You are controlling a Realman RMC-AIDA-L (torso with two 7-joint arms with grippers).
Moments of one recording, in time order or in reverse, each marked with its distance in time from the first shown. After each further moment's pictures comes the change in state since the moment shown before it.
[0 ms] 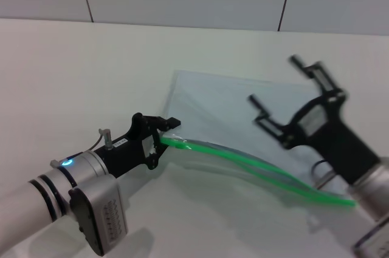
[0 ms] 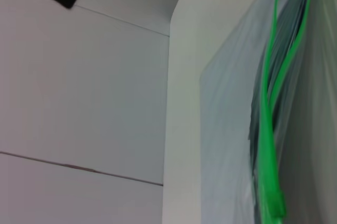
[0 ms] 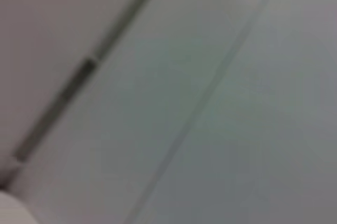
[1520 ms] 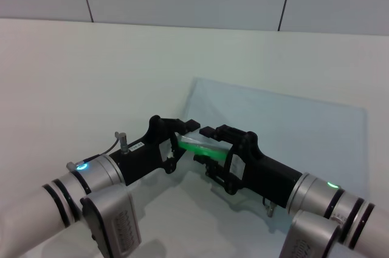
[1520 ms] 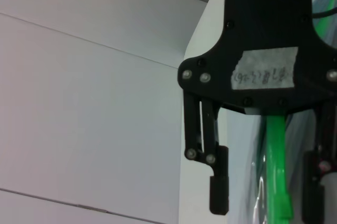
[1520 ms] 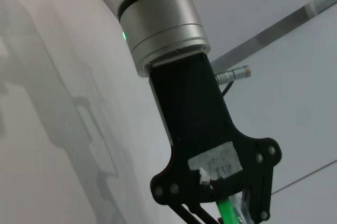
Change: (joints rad) left arm 0.020 0.000 0.013 0.086 0.014 0.011 0.032; right arm 0.112 0.017 -0.022 0.089 -0.170 0.498 -0.356
